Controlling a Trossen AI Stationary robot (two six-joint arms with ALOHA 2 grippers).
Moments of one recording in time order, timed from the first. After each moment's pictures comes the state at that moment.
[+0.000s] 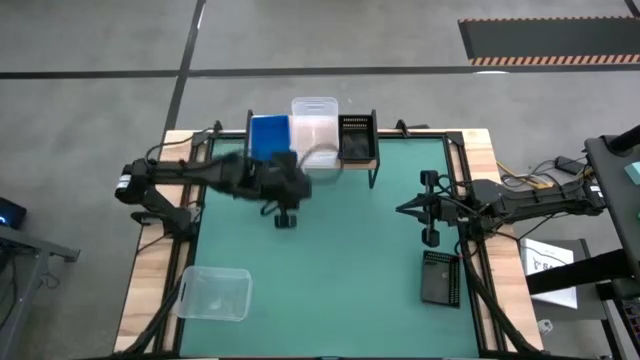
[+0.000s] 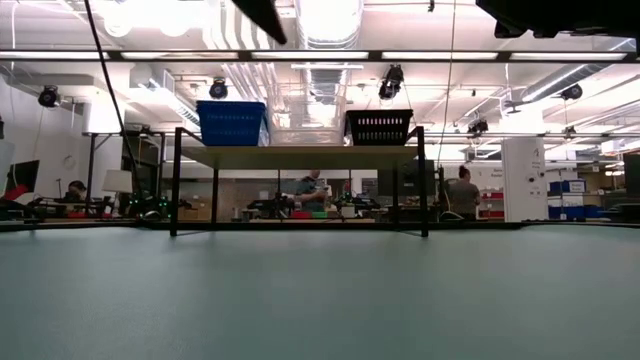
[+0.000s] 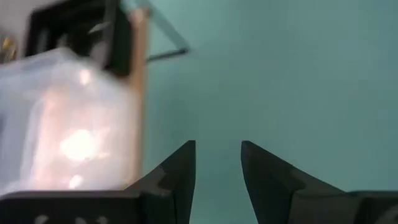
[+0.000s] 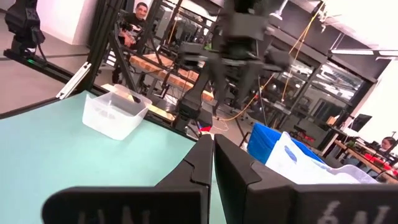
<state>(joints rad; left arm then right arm) -0.07 1.56 1.67 -1.06 -0.35 0.11 0.08 0.54 0.33 0.29 -0.02 -0.47</state>
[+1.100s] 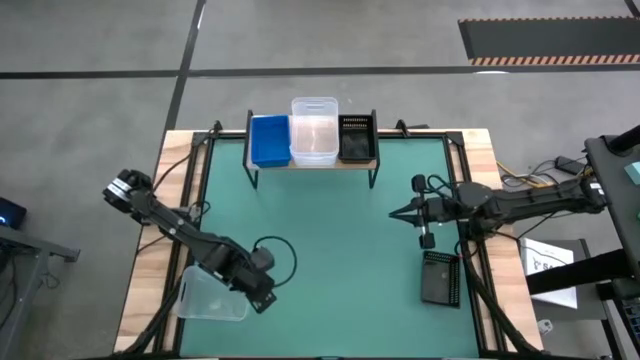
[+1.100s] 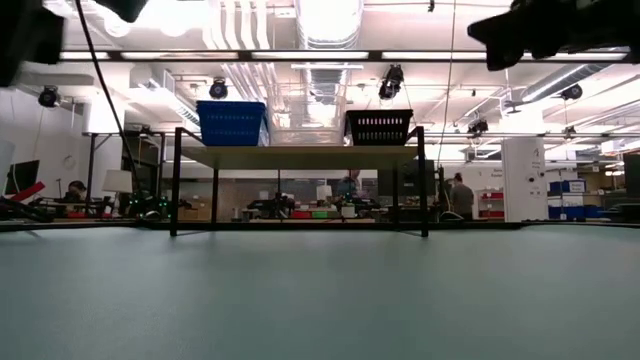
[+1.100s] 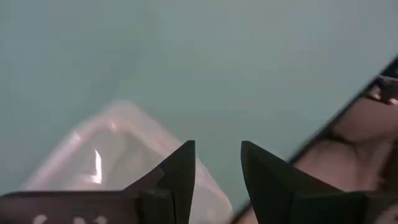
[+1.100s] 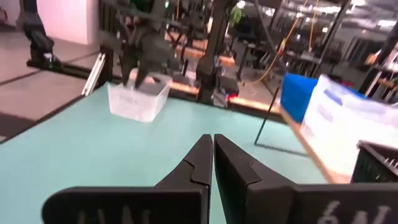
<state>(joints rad) -0.58 1.51 1.21 -0.96 0.05 -1.34 0.08 0.64 0.33 0.24 -0.03 -0.22</state>
